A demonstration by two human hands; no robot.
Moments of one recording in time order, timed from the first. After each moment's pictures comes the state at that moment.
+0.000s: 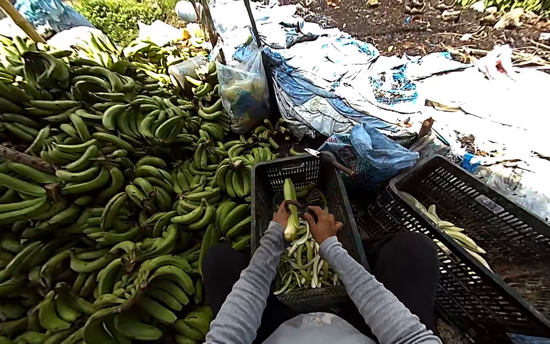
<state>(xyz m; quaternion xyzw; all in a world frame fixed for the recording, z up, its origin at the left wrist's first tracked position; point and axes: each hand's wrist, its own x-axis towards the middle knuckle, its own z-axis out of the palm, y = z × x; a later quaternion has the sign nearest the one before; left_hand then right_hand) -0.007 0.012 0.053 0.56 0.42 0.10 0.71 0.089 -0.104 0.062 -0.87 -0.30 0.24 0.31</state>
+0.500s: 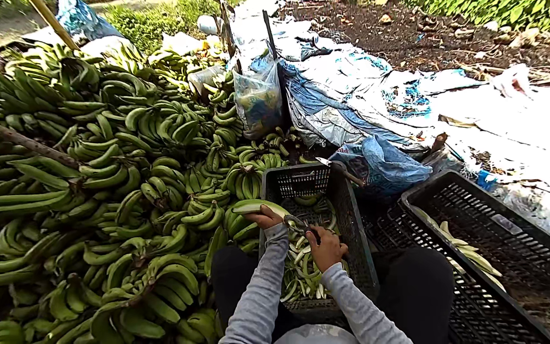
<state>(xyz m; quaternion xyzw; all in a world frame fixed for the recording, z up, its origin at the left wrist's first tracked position) 0.004 0.026 0.053 0.51 0.54 0.62 0.26 0.037 -0.119 0.078 -0.87 -0.32 0.22 0.31</state>
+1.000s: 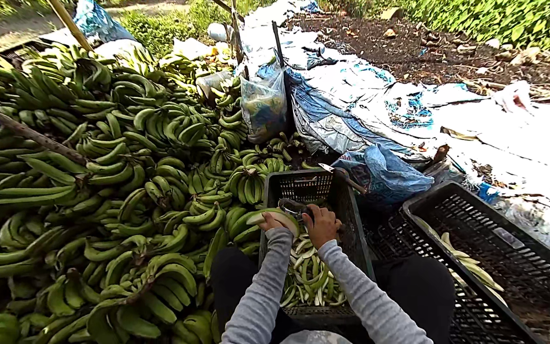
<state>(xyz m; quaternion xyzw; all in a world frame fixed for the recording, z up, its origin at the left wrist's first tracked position) 0.010 0.022 0.064 0.23 0.56 0.53 0.59 0.074 -0.070 0.075 -0.85 -0.40 0.12 0.31</state>
